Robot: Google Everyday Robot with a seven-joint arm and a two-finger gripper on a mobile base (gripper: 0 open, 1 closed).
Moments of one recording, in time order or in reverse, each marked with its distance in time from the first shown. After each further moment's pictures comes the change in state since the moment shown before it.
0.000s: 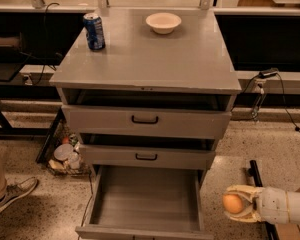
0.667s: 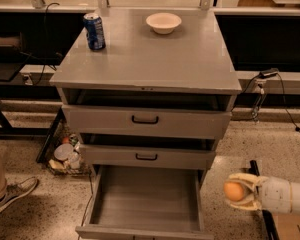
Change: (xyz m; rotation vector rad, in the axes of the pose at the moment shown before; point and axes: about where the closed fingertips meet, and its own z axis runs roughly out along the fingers) arm -0.008 -0.039 -0.006 0.080 -0.027 -0.039
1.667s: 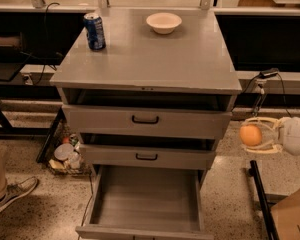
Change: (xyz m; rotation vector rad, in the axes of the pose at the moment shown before) arm -0.035 -0.178 -0.047 0.051 0.020 0.012
